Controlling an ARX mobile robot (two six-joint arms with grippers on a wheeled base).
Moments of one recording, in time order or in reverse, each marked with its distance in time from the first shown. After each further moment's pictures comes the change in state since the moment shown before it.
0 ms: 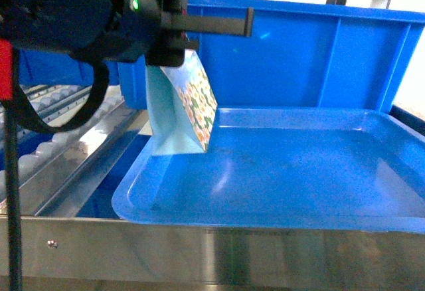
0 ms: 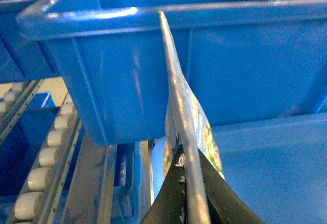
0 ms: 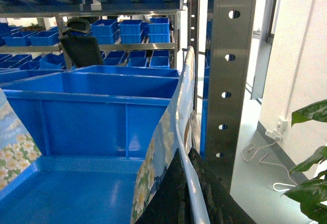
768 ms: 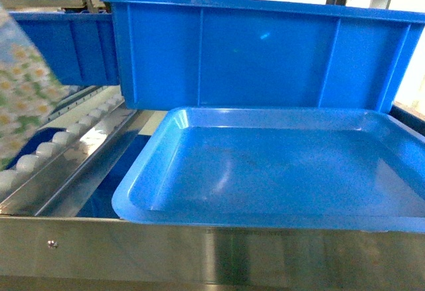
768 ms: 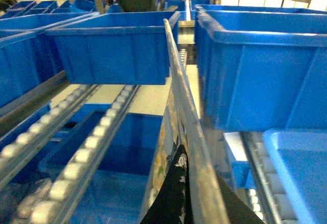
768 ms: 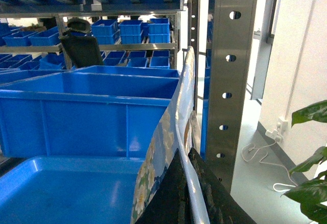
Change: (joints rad) left arm 0.229 -0.653 -0.459 0.006 0.005 0.084; right arm 0.000 0.000 0.000 0.000 0.000 0.000
